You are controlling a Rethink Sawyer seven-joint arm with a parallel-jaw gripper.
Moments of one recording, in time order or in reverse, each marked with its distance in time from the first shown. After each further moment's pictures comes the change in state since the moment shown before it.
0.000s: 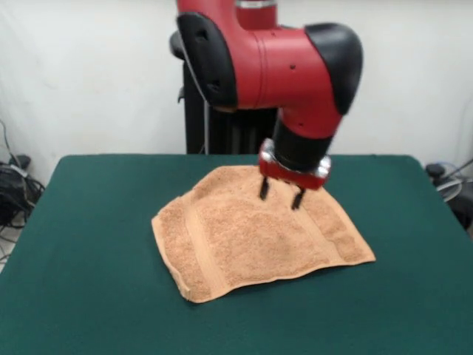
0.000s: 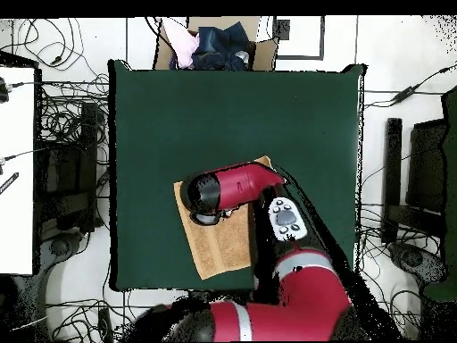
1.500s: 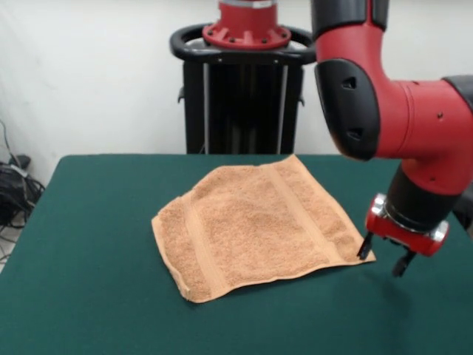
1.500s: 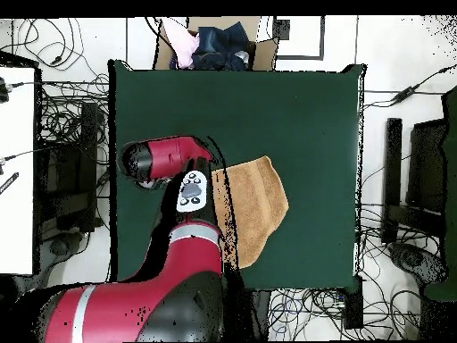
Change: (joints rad) arm 0.382 0.220 -0.257 -0.367 0.383 -0.019 0.123
